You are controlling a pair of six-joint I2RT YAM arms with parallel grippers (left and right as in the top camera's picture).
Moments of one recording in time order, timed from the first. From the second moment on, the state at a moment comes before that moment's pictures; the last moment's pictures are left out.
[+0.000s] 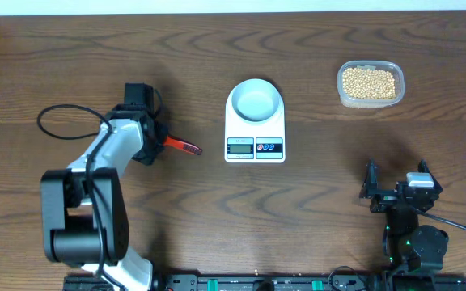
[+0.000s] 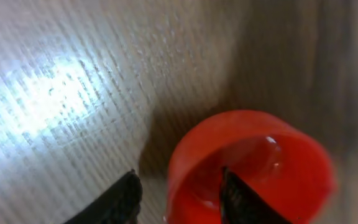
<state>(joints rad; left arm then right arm) 0.01 1.79 1.03 -0.61 -0.09 -1.11 -0.04 0.01 0.01 -0.07 0.02 -0.03</state>
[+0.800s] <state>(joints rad) 0.01 1.81 1.03 -0.60 -0.08 -1.12 -0.04 0.01 0.01 -0.07 0.02 -0.03</state>
